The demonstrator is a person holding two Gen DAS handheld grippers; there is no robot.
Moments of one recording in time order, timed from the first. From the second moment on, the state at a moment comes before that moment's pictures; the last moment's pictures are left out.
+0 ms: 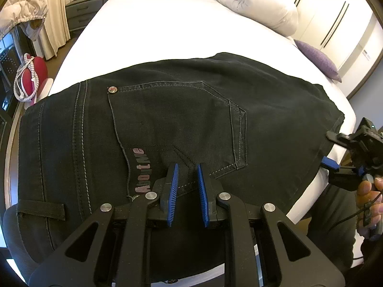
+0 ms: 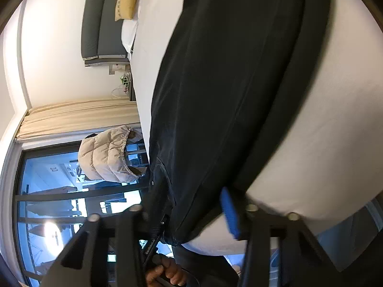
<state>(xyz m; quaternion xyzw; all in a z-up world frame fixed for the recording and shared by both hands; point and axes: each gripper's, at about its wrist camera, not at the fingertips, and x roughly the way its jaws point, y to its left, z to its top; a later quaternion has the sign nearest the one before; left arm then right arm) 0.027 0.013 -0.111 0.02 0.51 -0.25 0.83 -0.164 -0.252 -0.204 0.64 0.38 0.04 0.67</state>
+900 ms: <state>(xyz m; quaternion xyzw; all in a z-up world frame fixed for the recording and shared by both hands) 0.027 0.013 -0.113 0.02 0.51 -0.26 0.82 -0.205 -0.318 -0.212 0.68 0.28 -0.03 0.68</state>
